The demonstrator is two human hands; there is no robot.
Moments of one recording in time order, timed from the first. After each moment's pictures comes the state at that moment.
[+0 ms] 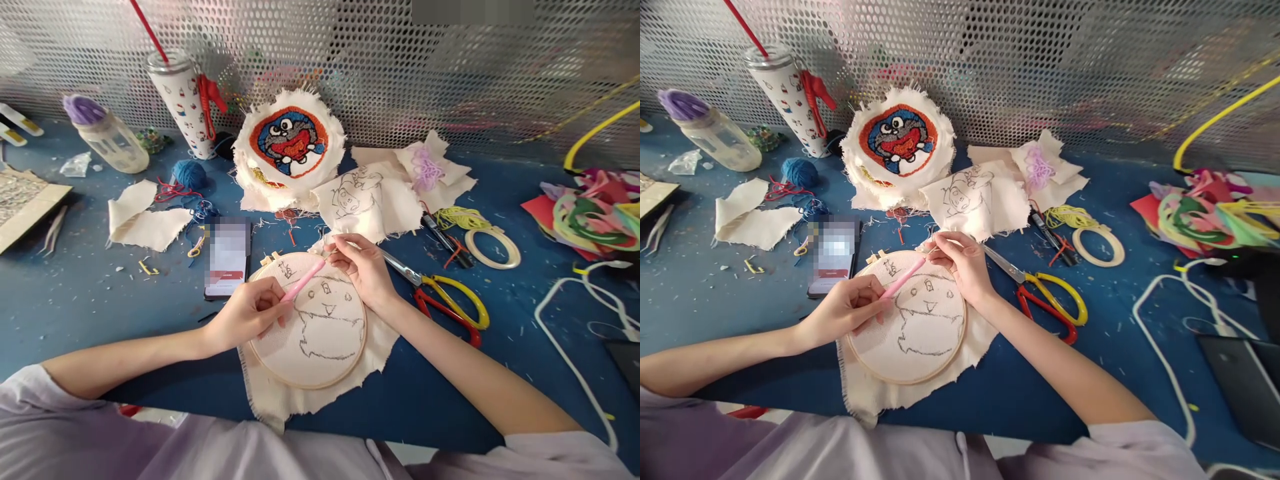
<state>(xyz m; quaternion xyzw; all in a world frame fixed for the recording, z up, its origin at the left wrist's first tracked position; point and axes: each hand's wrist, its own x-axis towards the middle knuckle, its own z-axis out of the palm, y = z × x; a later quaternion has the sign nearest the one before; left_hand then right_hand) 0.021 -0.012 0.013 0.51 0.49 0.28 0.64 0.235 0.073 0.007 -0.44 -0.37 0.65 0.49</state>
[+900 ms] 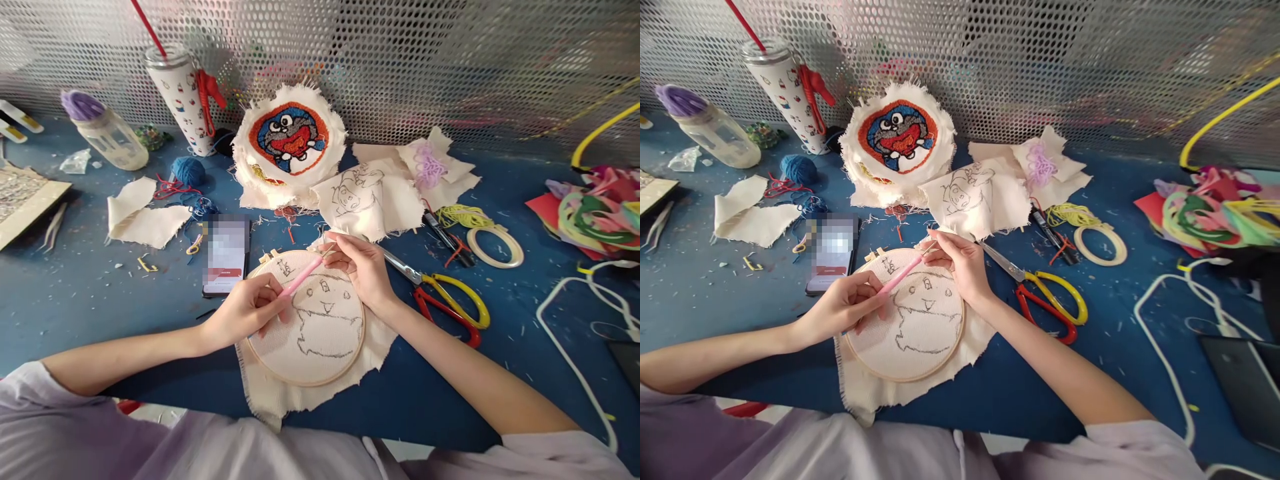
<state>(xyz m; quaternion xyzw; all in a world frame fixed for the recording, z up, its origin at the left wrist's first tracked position) 0.023 -0.011 0.019 0.50 0.49 0.29 0.65 0.235 0.069 0.007 -0.43 -0.40 0.65 0.48</state>
